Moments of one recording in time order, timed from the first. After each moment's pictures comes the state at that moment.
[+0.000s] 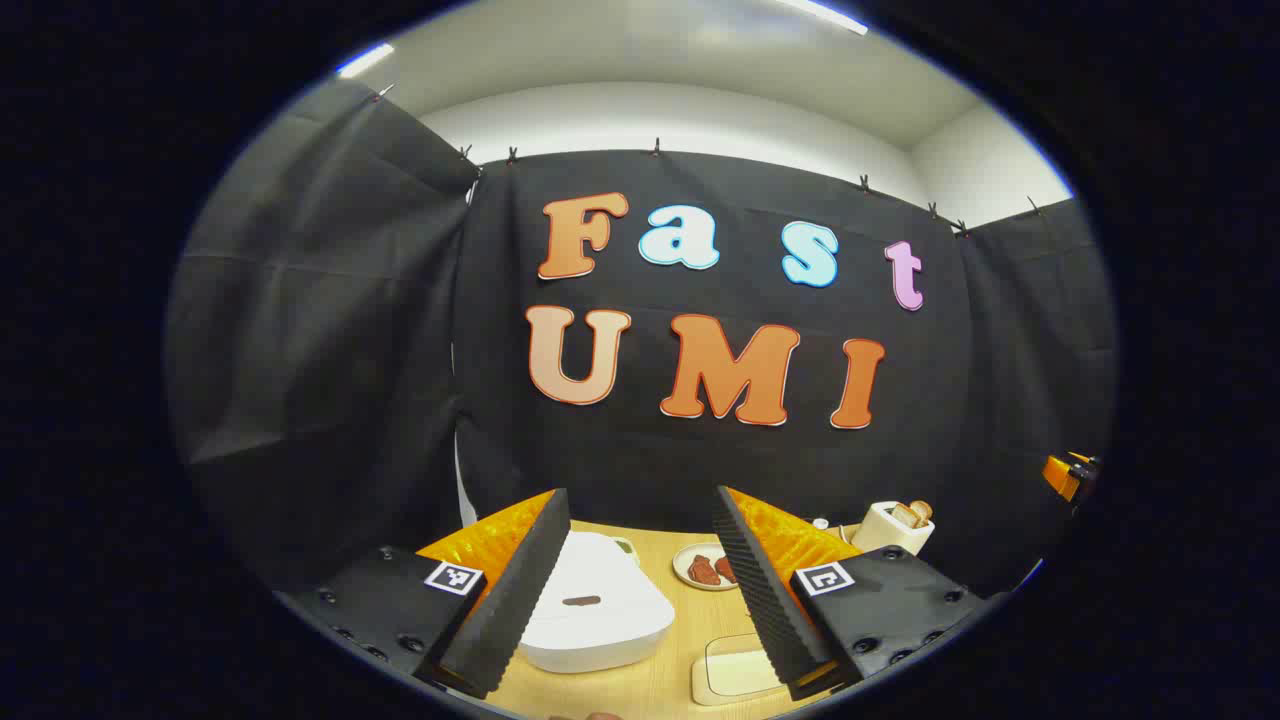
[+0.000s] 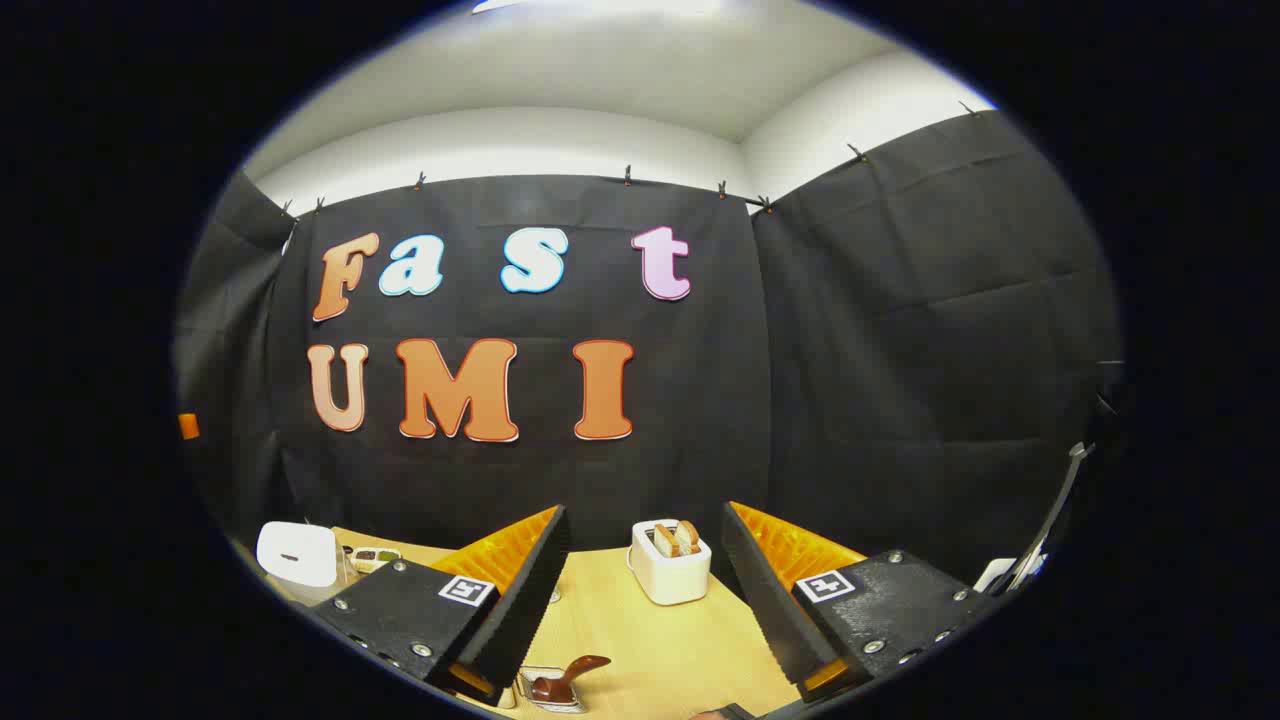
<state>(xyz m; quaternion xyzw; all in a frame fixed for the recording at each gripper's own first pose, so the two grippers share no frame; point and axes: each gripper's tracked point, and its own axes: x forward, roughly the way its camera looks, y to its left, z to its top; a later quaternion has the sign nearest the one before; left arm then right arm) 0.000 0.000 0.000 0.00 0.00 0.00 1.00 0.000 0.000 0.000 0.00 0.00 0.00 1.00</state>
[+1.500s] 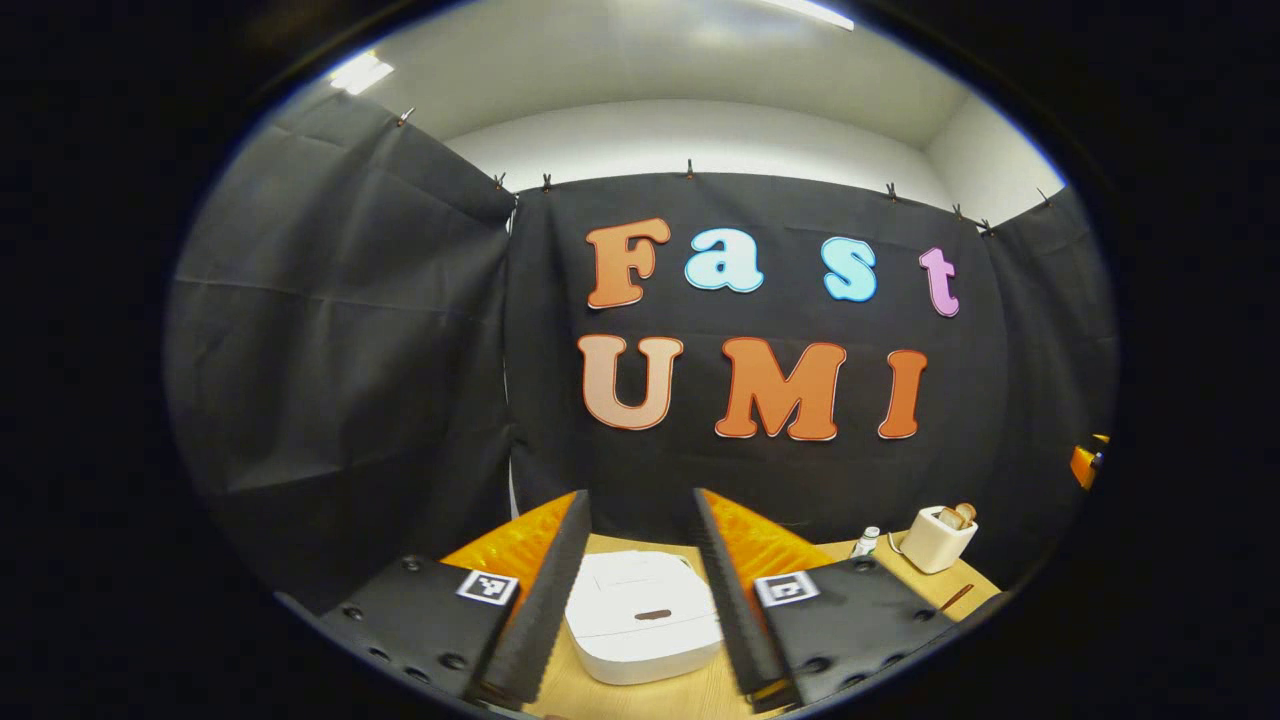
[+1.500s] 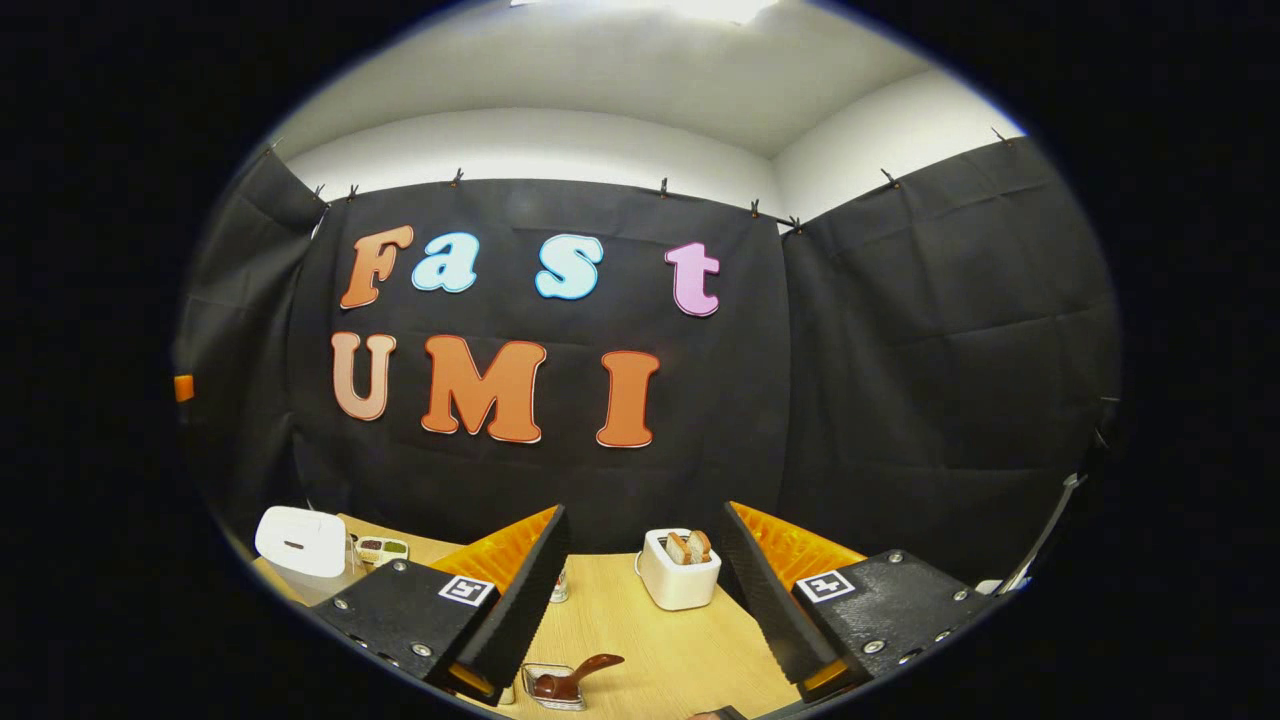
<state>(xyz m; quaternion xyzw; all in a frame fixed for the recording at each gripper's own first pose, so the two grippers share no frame) -0.016 0.044 0.024 0.02 -0.01 0.05 1.00 -0.014 0.026 0.013 -0.03 -0.01 0.02 1.00</state>
